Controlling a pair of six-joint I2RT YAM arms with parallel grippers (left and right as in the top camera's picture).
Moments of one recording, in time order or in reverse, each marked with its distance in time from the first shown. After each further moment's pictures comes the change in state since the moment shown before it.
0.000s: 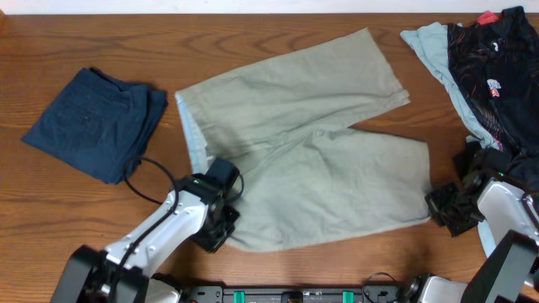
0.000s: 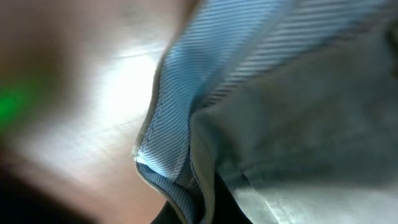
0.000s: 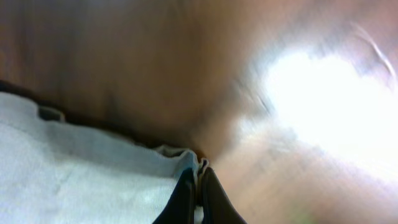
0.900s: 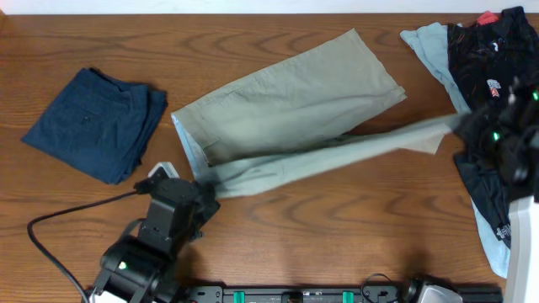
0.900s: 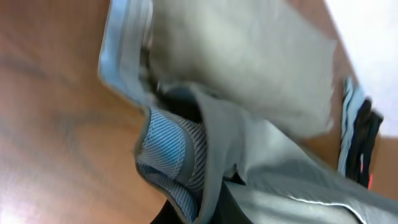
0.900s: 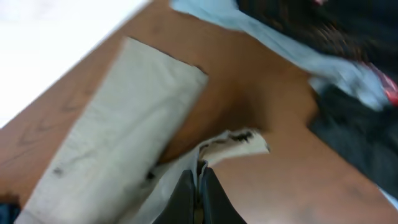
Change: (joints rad) left arm 0.006 -0.713 0.048 0.118 -0.250 0.144; right arm 0.170 -0.272 0.561 -0.046 -0.132 -0.282
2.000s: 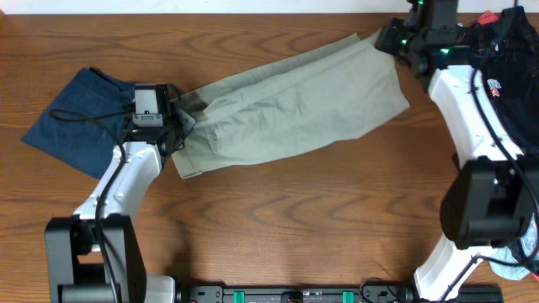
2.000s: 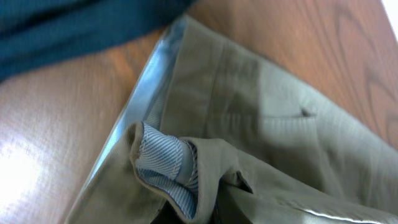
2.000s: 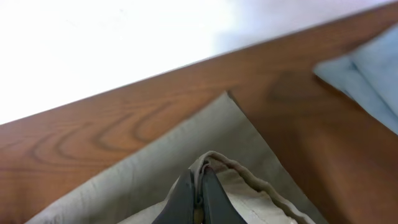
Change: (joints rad) left arm 0.458 0.930 0.282 0.500 0.123 0.306; right arm 0.330 0.774 0.401 0.522 0.049 -0.006
